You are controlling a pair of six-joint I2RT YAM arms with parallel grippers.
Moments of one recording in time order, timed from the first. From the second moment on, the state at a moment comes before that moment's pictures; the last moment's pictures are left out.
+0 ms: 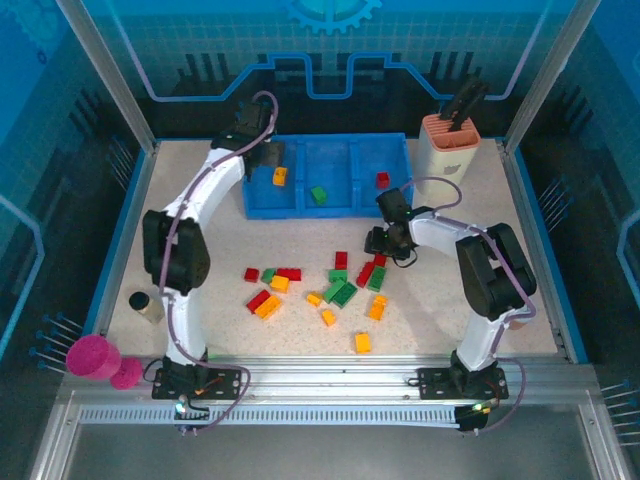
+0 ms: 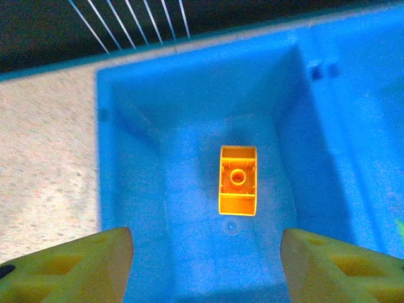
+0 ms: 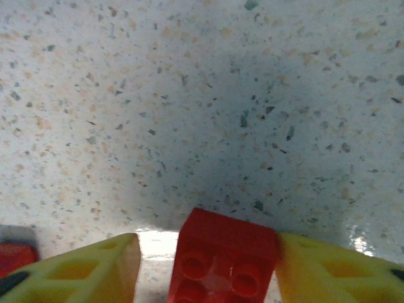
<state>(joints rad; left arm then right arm) -0.23 2.00 1.90 -0.68 -0.21 -0.08 0.39 1.81 1.09 -0.53 -0.04 0.58</state>
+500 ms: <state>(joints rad) -0.15 1.38 1.44 -0.67 -0.13 -0.11 0.39 1.82 1.16 -0.68 0.00 0.48</state>
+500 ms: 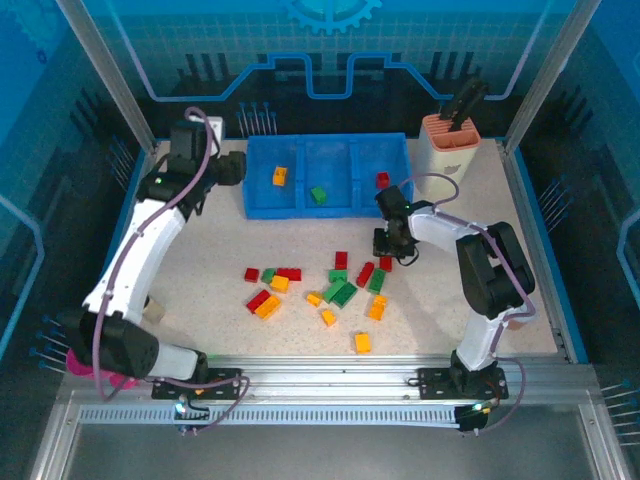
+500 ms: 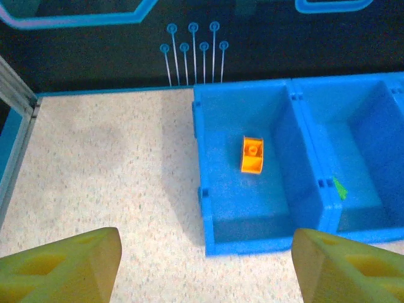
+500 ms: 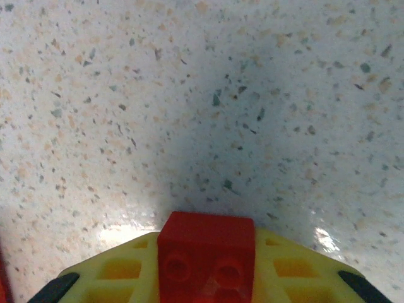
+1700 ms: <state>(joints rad) -0.13 1.04 0.92 -0.84 0.01 -0.39 0.25 2.49 2.43 -0.92 0.04 0.11</state>
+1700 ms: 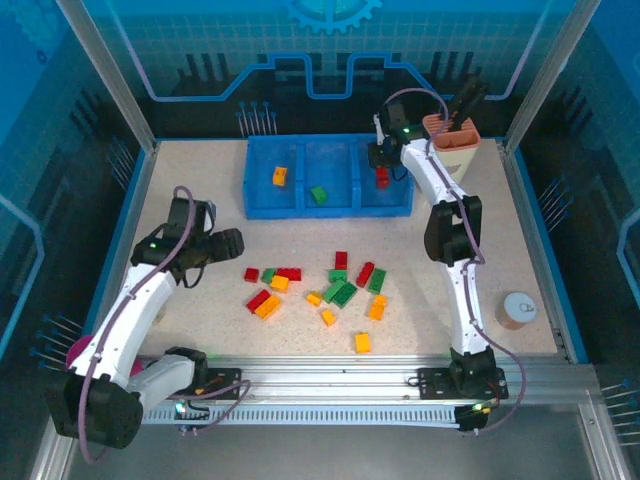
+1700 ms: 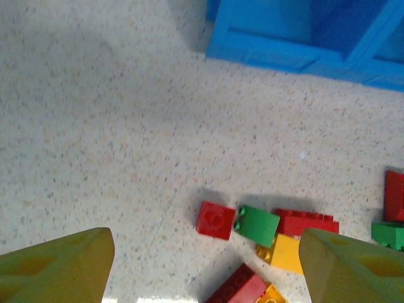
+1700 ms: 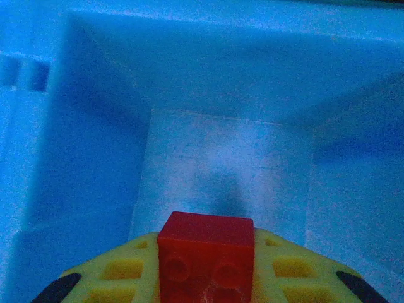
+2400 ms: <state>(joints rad) -0.13 1.24 0.84 -0.80 0.08 -0.47 0.24 2.56 2.49 -0.92 0.02 0.06</state>
